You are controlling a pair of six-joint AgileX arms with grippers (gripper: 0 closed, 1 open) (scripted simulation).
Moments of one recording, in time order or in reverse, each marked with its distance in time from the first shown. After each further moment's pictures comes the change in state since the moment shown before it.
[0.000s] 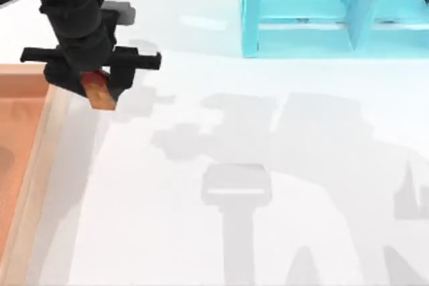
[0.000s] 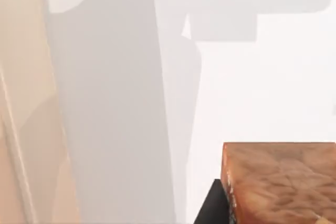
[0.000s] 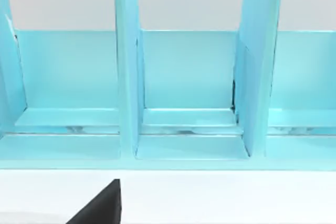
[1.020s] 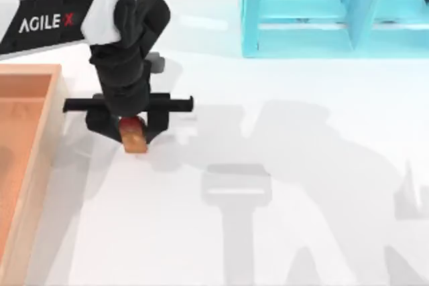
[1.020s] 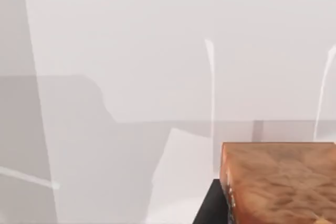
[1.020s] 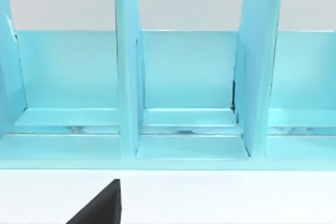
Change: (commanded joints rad) left arm -0.094 0.113 -0.124 0.141 0.019 -0.179; right arm 0.000 0.000 0.000 0.000 0.000 0.000
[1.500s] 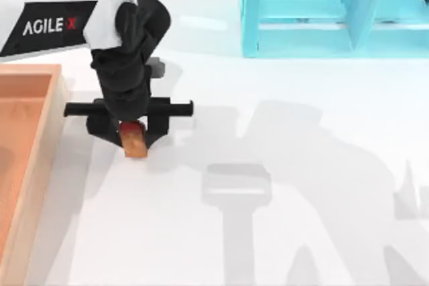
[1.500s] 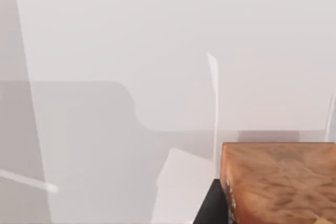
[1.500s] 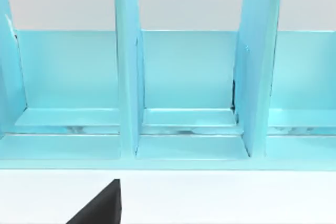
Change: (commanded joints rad) left arm 0.000 0.009 -0.013 0.014 0.001 0.000; right arm 0.000 0.000 0.000 0.000 0.000 0.000
